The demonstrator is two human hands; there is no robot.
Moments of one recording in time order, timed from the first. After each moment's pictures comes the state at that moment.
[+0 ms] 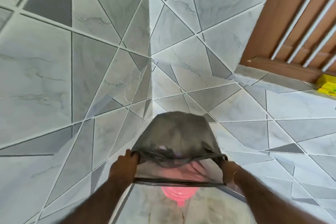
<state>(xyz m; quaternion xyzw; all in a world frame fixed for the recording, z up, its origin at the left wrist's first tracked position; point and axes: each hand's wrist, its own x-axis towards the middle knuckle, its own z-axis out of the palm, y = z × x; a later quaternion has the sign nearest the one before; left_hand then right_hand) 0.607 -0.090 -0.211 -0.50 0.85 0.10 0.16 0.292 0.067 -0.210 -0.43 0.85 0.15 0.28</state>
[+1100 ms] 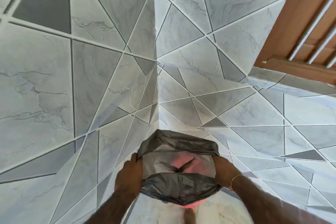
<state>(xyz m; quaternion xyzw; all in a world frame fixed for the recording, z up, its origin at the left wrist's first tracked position) 0.608 -0.120 -0.235 -0.57 0.80 0.18 0.03 0.323 0.006 -0.209 -0.45 0.84 0.01 0.30</state>
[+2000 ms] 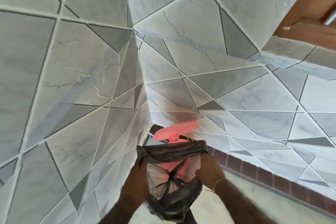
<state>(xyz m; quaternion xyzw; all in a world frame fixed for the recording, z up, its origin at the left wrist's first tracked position) 0.536 -0.119 -0.318 -0.52 0.81 0.26 0.07 0.307 -0.034 -0.284 -0.40 0.85 -0.03 0.35</state>
